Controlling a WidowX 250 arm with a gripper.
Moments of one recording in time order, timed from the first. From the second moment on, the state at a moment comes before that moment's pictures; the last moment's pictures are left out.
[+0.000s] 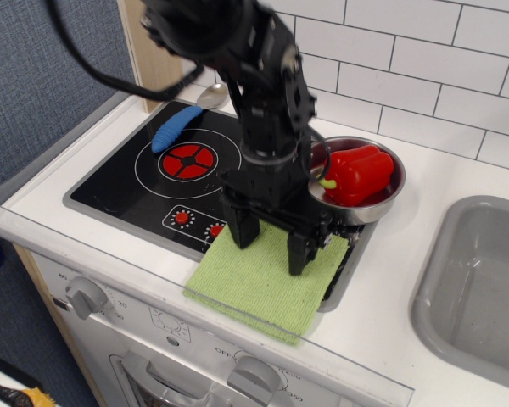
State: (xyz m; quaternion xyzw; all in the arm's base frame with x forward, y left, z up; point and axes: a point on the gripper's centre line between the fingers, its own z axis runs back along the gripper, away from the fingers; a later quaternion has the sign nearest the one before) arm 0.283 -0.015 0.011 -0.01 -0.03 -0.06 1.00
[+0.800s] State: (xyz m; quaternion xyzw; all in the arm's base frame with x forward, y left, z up) arm 0.304 0.046 0.015 0.01 -0.03 -0.03 1.00
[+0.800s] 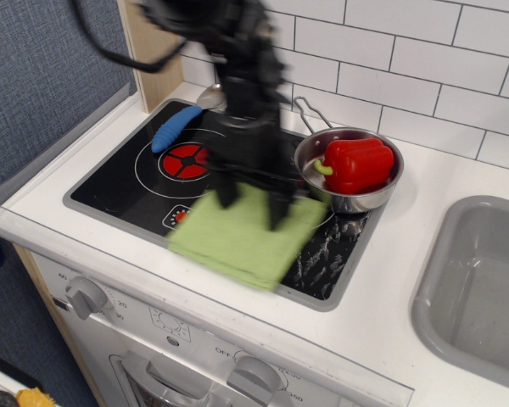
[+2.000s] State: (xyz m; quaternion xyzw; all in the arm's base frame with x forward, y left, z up) arm 0.298 0.147 0.015 -0.02 -0.04 -0.05 1.00
